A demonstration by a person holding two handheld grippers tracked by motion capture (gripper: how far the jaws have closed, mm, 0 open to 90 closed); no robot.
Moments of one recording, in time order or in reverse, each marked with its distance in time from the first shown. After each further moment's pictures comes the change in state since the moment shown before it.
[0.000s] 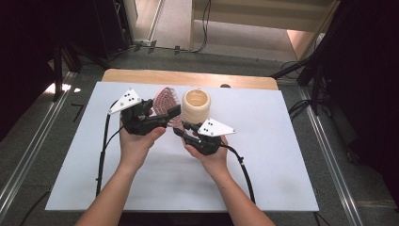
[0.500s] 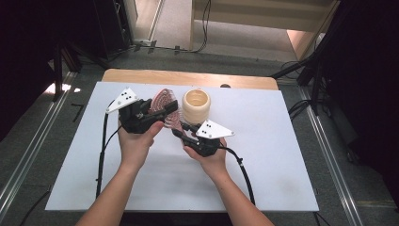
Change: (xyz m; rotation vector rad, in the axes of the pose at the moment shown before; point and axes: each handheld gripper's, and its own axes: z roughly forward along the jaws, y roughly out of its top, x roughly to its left) left arm 0.003 0.002 -0.004 -0.024 0.027 -0.037; right arm 0.006 0.000 0.001 -0.008 -0.012 -0.027
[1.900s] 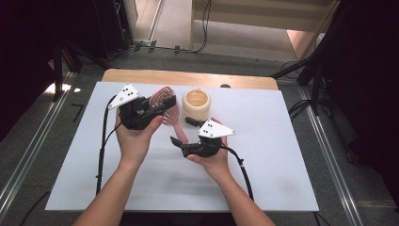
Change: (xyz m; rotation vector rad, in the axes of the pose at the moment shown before) left arm 0.000 0.010 0.004 0.027 0.042 0.053; right arm -0.004 -0.002 -0.004 0.036 0.008 0.024
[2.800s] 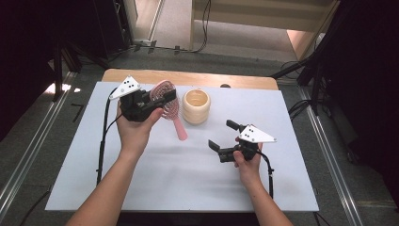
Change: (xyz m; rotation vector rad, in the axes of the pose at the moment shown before) left arm 0.017 0.008 0.013 0.003 -0.020 0.006; right arm -0.048 -0.034 -0.085 -0.016 -0.128 0.079
